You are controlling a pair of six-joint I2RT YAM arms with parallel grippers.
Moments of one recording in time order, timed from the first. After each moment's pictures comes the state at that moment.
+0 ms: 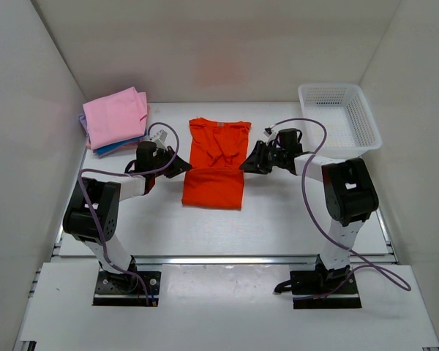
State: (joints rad) left arm -0.20 1.68 0.77 0.40 0.46 -0.66; right arm 0.25 1.88 1.07 0.09 -0.73 0.60
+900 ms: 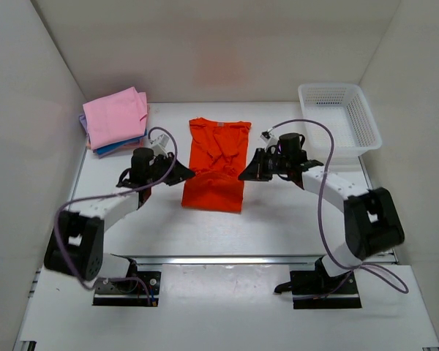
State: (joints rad) left arm -0.25 1.44 0.69 0.28 0.50 -0.65; right arm 0.34 1.59 0.94 -0.01 -0.72 0.57
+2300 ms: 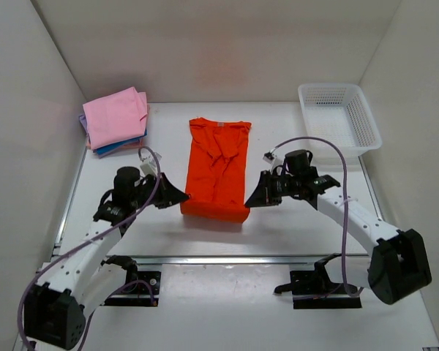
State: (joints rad) left arm -0.30 0.81 0.51 -0.20 0.58 -0.64; right arm 0.44 1.17 0.75 -0.37 -0.74 0.54
